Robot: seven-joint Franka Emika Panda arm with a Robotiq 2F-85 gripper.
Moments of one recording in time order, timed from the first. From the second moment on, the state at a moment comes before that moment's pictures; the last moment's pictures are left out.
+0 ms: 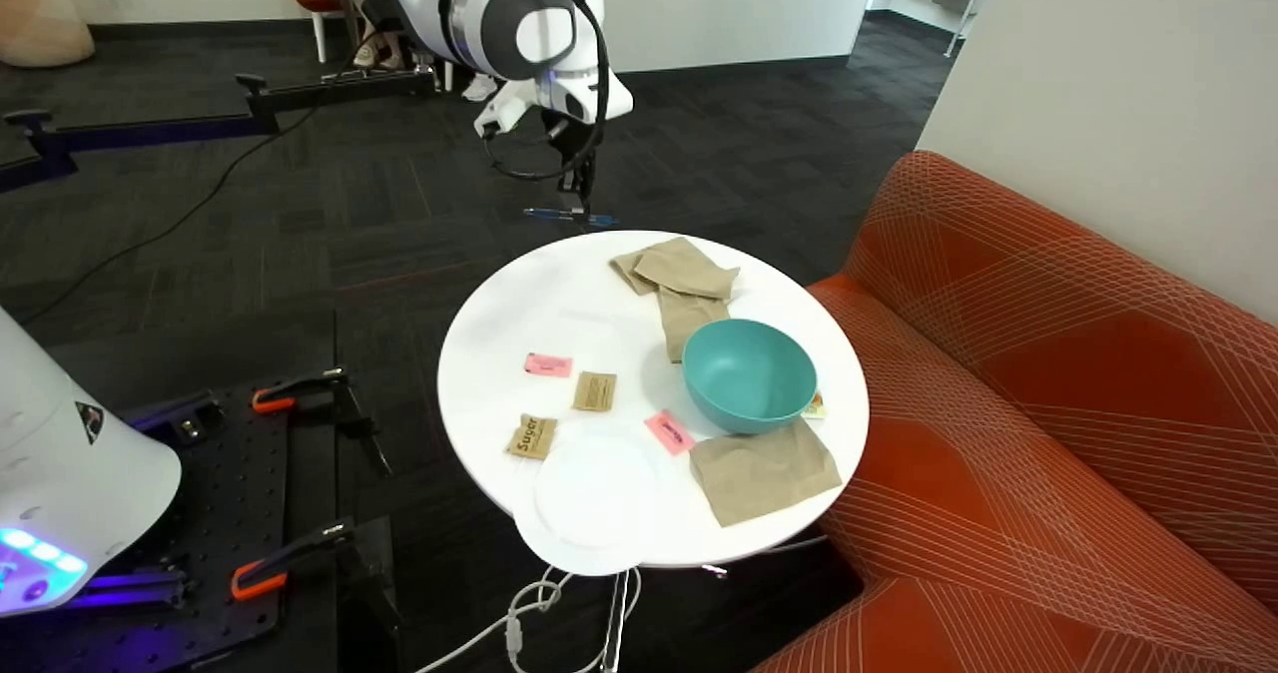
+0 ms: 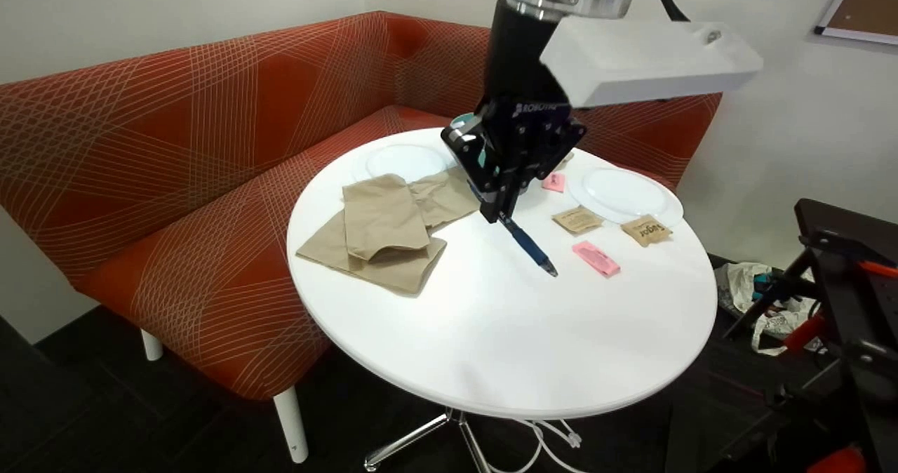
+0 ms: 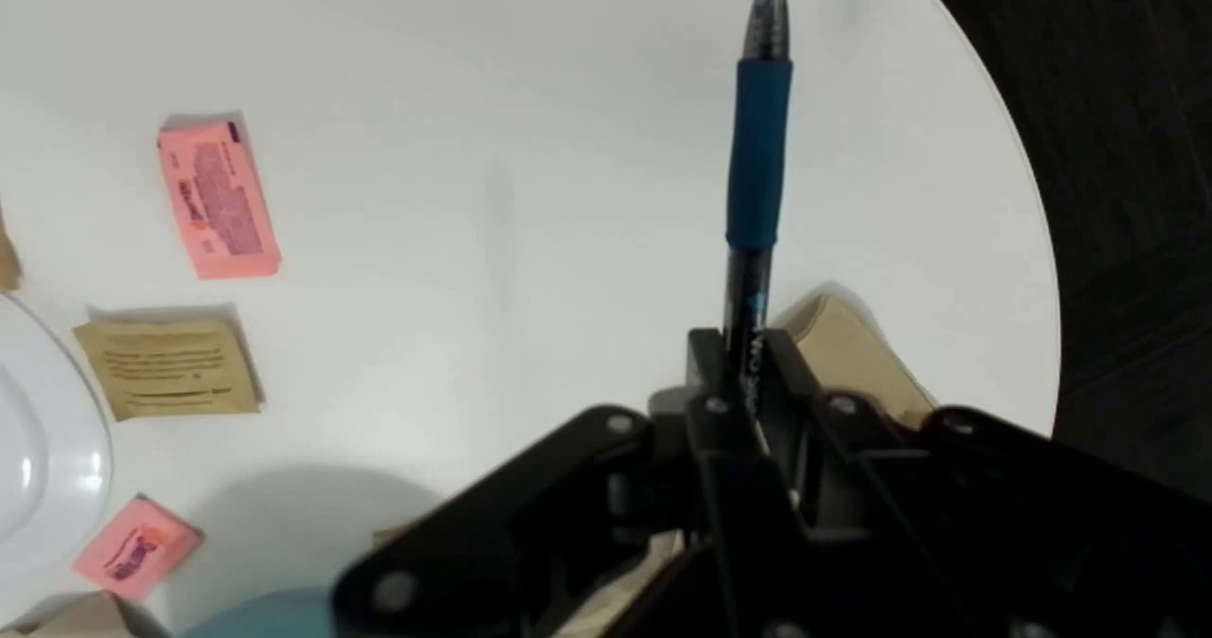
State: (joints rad) arm 0.32 0.36 0.04 -2.11 -0.10 2.56 0.98
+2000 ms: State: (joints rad) arm 0.36 0.58 0.00 -2.04 -0.10 2.72 0.97
